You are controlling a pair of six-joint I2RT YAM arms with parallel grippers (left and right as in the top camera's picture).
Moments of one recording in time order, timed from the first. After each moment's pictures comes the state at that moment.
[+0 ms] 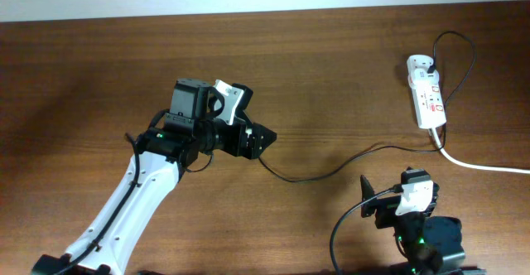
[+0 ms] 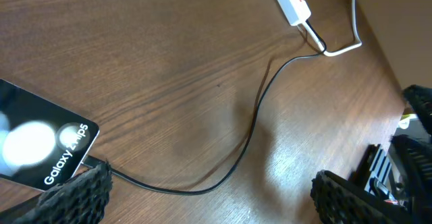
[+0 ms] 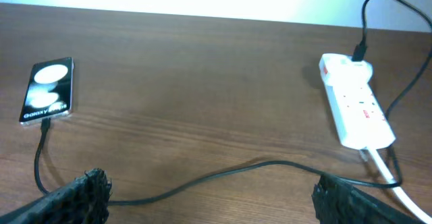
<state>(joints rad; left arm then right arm) -0.32 1.44 1.02 -0.46 0.62 -0.10 0.16 0.02 0.25 -0.54 0.02 0.01</state>
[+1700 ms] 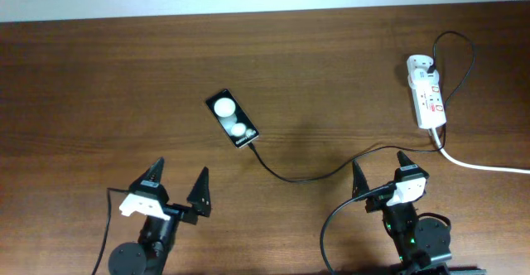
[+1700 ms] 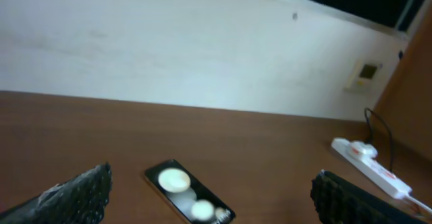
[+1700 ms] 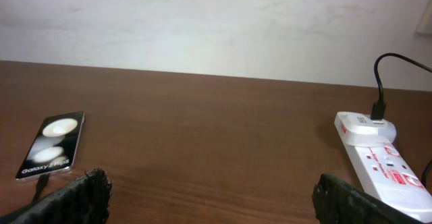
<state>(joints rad) -0.21 0.02 0.12 -0.05 0.08 -0.24 0.16 0.01 0.01 -0.07 -0.02 0.01</state>
